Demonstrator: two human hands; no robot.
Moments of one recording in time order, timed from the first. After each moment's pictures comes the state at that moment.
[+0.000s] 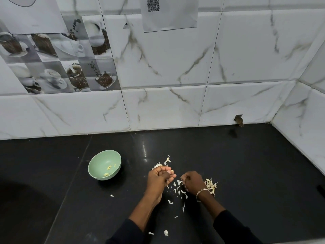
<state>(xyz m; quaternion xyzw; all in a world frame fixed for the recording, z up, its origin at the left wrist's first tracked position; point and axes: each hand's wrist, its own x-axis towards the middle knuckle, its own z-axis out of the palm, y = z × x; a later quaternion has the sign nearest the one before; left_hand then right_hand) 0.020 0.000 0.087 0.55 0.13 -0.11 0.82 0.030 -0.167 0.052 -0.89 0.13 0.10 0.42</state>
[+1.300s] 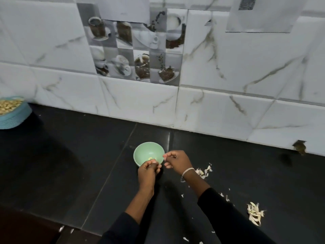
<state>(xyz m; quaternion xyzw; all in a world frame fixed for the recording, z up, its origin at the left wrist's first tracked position) 0.036 0.178 0.076 0.49 0.29 0.11 0.81 0.105 0.058 0.108 -0.80 -0.05 0.15 0.58</state>
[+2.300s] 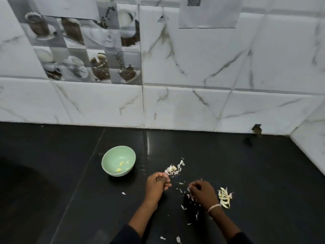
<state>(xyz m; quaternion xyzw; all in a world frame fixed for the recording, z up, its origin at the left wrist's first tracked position) 0.029 0.068 0.053 0.62 0.18 -0.08 0.76 0.016 -0.134 0.050 -0.89 0.10 0.07 0.44</state>
